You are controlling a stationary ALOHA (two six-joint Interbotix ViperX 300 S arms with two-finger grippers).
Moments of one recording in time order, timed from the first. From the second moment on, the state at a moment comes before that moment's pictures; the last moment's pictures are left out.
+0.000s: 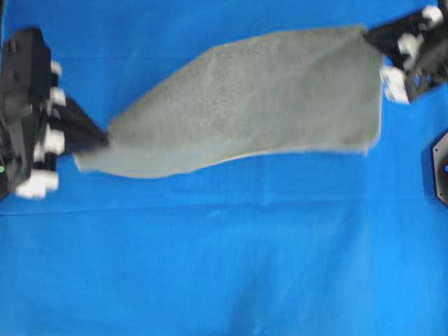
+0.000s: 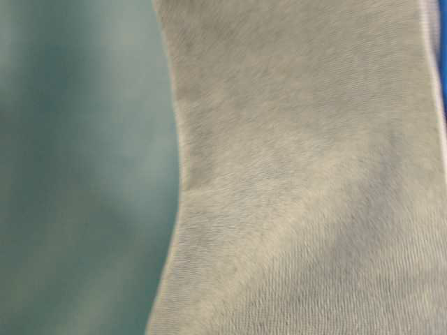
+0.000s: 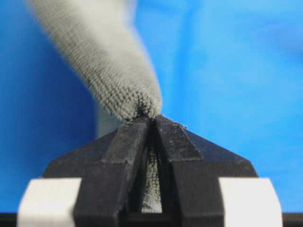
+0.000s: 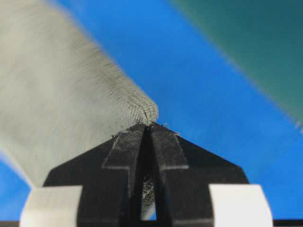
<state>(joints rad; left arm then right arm) -0.06 -0.67 0.76 -0.03 0.55 -0.18 -0.31 -0.70 0.81 -0.62 0.56 0.83</state>
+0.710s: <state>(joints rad) -0.33 -0.07 0.32 -0.02 0.13 -0.16 -0.60 -0.26 0.50 -0.63 0.08 0.80</state>
